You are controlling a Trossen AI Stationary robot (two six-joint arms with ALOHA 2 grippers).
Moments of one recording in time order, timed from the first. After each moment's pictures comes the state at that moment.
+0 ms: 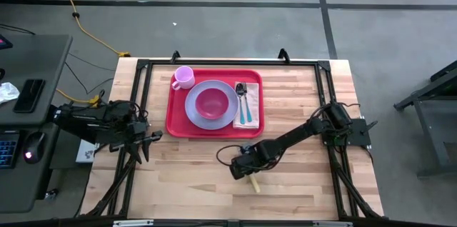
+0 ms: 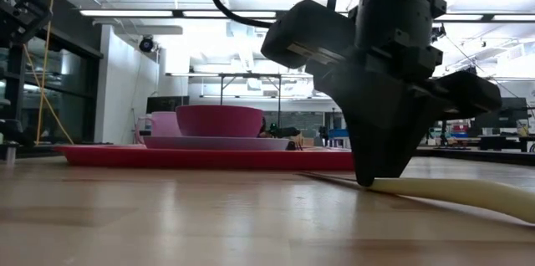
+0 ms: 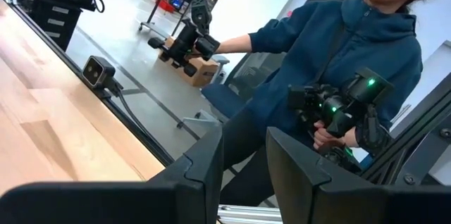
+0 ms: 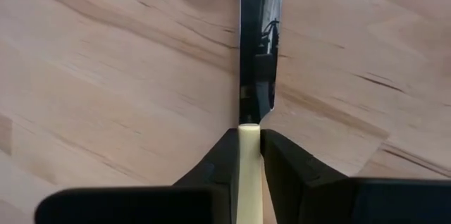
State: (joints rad) left arm -0.11 0.01 0.10 -0.06 0.99 -0.55; right arm 0.35 2.13 1.37 -0.72 0.00 1.55
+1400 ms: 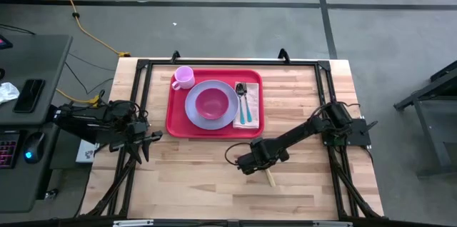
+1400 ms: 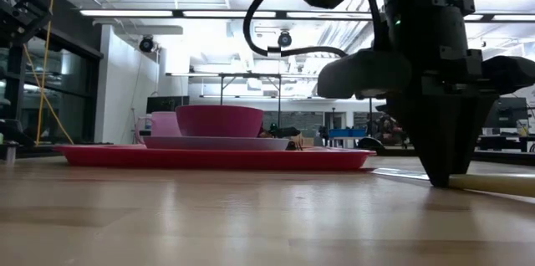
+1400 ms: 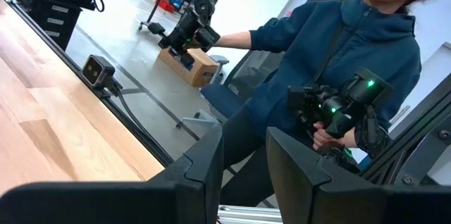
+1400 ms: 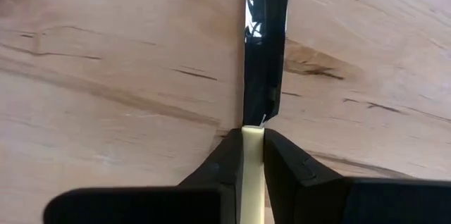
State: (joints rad) left arm -0.11 0.01 0.10 -0.06 0.99 -0.55; right arm 0.36 2.08 1.36 -0.99 -0.01 1.59
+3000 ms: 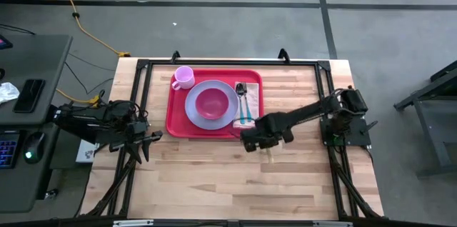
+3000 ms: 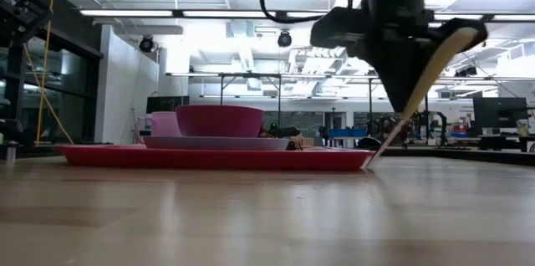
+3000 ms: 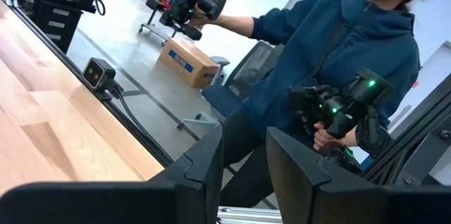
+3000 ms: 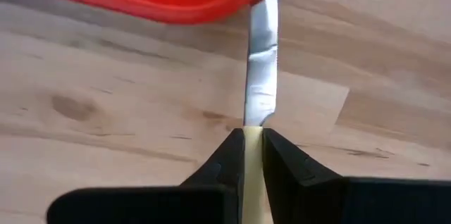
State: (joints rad) left arm -0.11 0.01 0.10 -0.05 0.98 -0.55; right arm 0.20 1.81 1.36 -1.11 0.02 1.54
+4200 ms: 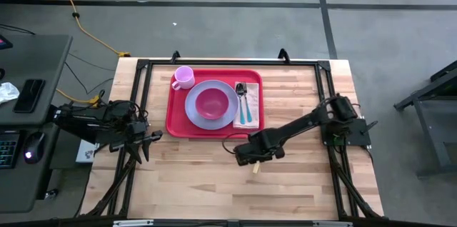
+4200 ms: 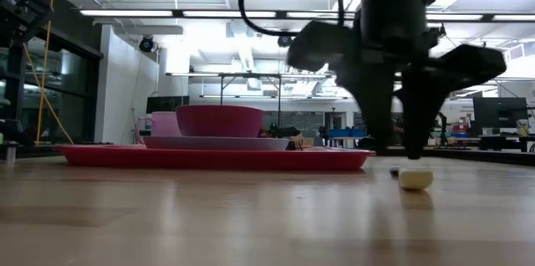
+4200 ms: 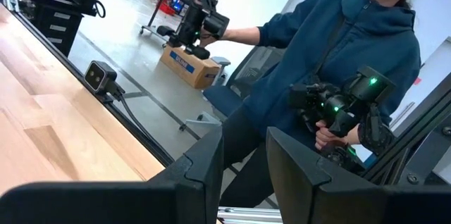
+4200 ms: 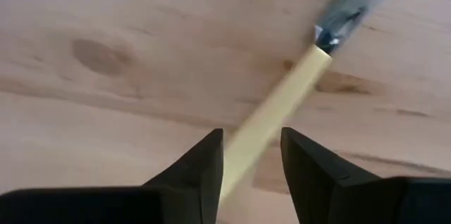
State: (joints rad) left arm -0.11 0.01 0.10 -0.05 0.98 -0.53; right arm 0.30 1.95 1.36 -0.87 -0.06 1.69
